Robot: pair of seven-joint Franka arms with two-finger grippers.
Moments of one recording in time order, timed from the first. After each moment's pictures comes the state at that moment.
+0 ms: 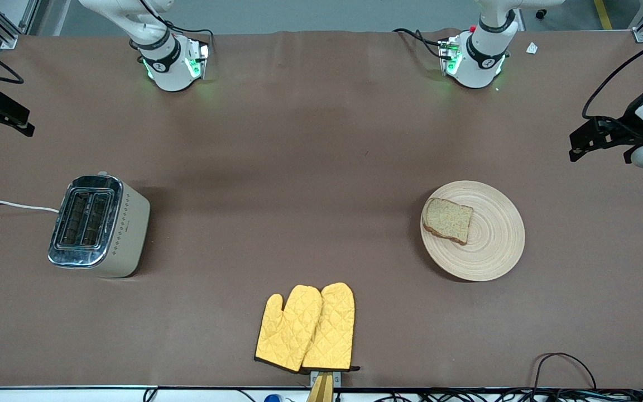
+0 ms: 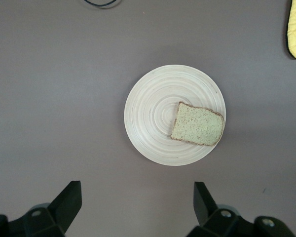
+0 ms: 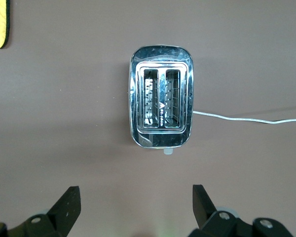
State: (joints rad) left arm -0.09 0.05 -0.01 -1.50 0.03 1.57 -0.02; right arm -0.05 -0.04 0.02 -1.50 -0.04 1.45 0.01
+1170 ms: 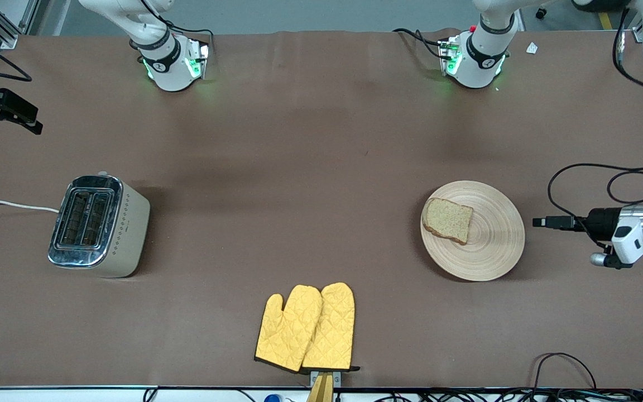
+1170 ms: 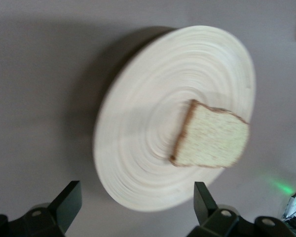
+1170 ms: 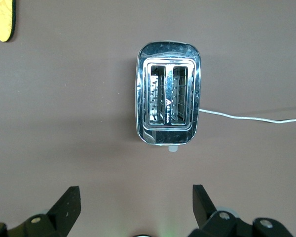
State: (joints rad) left arm 0.25 0.66 0.00 -1.51 -0.48 1.73 0.47; right arm -0.03 -0.04 0.02 -1.50 -0.03 1.43 0.01
